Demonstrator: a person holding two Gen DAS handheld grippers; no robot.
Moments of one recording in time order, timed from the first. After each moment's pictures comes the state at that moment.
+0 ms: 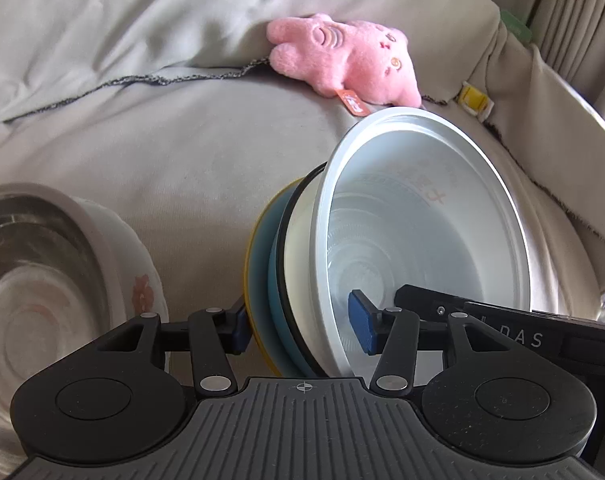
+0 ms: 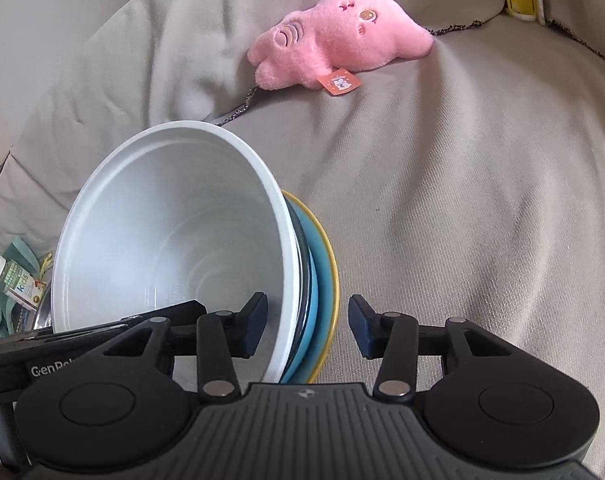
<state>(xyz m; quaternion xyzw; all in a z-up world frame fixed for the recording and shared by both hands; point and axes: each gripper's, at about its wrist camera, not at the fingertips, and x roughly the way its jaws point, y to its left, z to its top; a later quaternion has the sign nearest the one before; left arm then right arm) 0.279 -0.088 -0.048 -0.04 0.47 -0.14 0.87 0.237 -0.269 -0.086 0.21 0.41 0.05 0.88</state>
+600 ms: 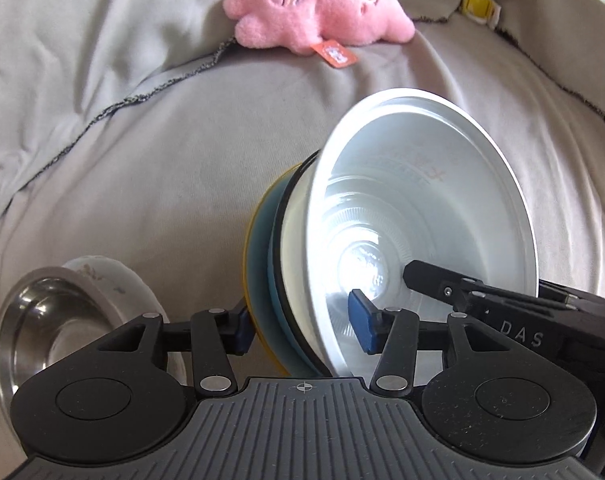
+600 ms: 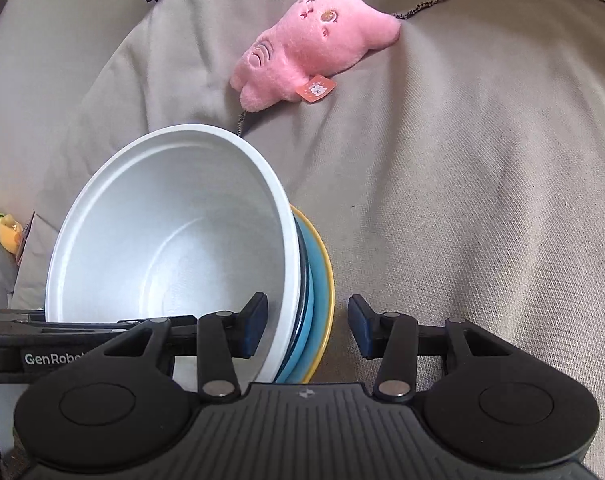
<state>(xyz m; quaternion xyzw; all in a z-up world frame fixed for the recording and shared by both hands) 0.307 -0.151 -0.026 0.12 0.55 -0.10 0.82 0.232 -0.310 -0.113 0.31 0.38 0.08 0.87</state>
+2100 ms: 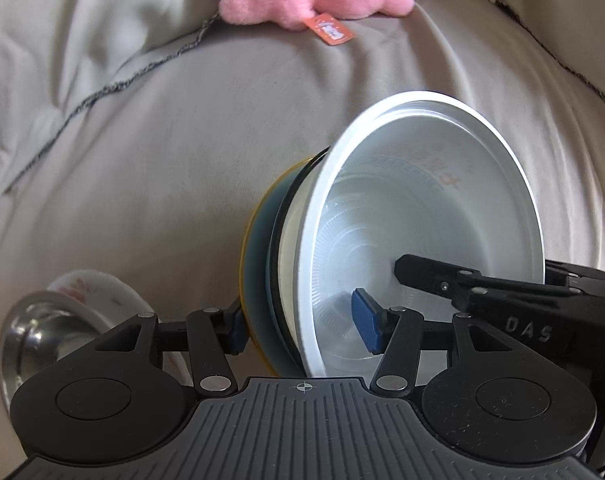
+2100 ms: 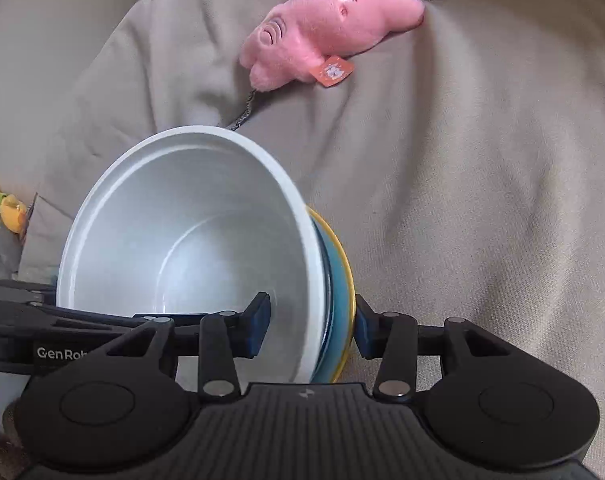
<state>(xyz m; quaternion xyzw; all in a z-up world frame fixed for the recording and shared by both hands) 0.330 -0.147 -0.036 0.12 0.59 -0.12 0.79 0.255 -0.307 -0.109 0.32 0.43 0.11 0.84</state>
